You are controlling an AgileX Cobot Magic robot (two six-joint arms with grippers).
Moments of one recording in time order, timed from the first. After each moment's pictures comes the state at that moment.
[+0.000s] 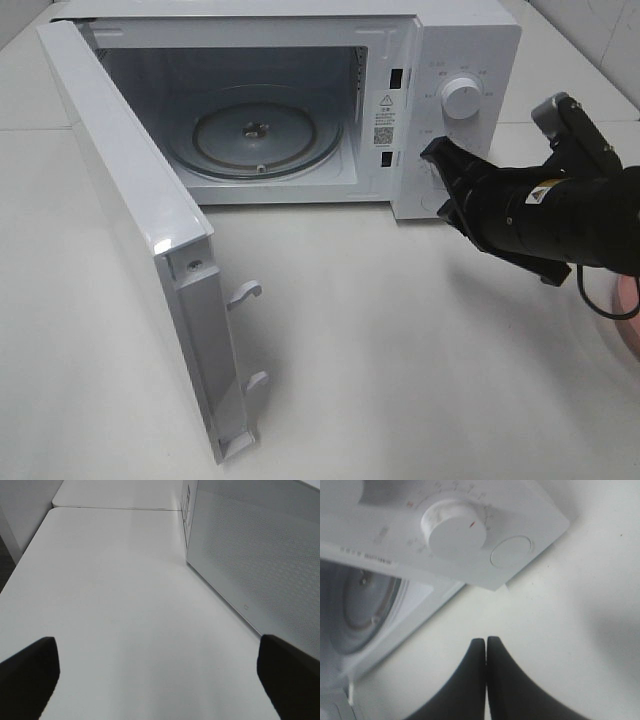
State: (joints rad) left arm 0.05 0.00 -0.51 -0.04 1.05 0.09; right arm 0.52 1.63 -0.57 0.41 -0.41 0.56
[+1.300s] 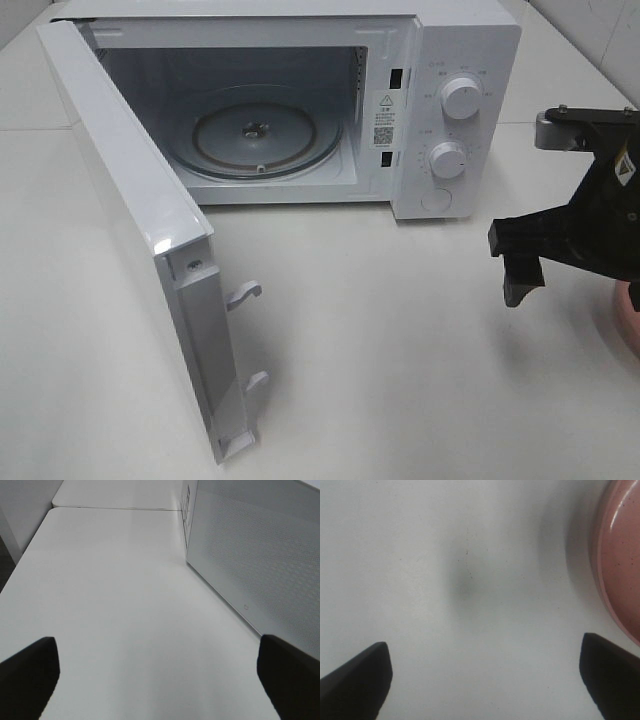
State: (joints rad) left arm 0.05 0.00 -0.51 -0.04 1.05 0.09; right arm 0.45 1.45 -0.82 -0.22 0.80 0.60
